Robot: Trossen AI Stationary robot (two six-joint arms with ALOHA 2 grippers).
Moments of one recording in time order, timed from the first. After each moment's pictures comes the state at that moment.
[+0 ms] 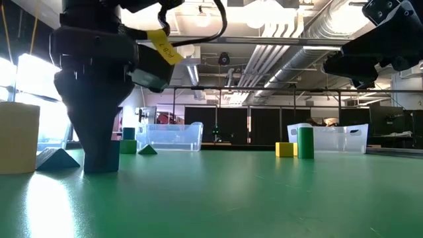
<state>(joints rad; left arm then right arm) -0.41 1.92 1.21 -0.71 -0.03 -0.90 0.59 1.05 0.22 0.56 0.55 0.30</state>
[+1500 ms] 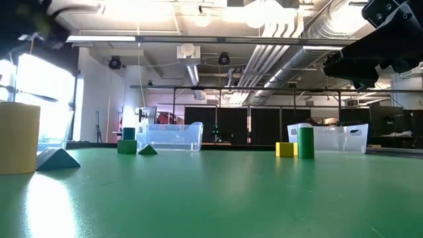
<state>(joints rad) -0.51 1.36 0.97 -1.46 0.01 -1.44 0.59 1.05 0.22 0.54 0.56 0.31</state>
